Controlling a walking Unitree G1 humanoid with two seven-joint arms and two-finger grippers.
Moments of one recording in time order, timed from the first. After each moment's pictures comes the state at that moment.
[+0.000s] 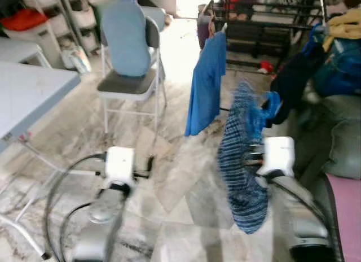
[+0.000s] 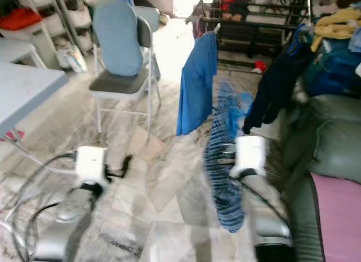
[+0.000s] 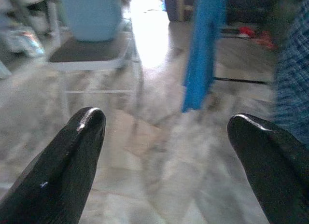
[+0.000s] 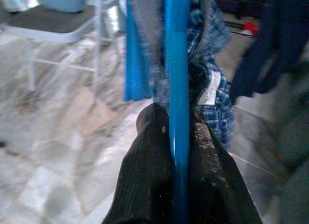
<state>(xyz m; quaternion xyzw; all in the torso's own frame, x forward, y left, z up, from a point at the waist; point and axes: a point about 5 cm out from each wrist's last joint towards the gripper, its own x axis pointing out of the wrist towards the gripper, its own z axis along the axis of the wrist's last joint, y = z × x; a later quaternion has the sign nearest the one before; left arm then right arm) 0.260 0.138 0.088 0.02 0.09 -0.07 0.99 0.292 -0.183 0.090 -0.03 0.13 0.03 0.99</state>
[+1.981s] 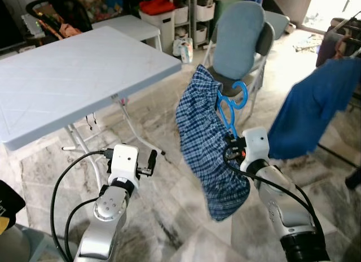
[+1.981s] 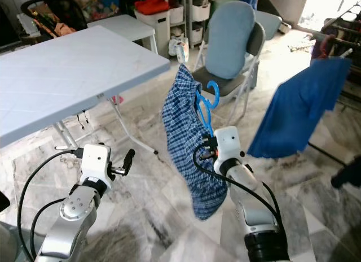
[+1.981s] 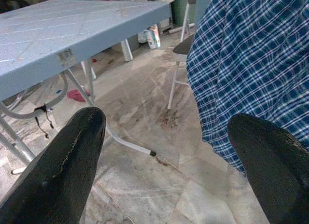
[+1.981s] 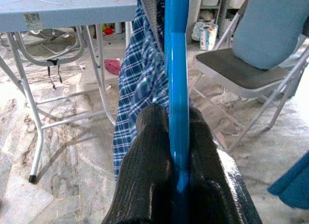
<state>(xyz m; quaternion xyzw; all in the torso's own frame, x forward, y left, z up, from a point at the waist) 0.266 0.135 0.089 0.05 0.06 -0.08 0.99 0.309 -0.151 0.103 -0.04 0.07 0.15 0.99</state>
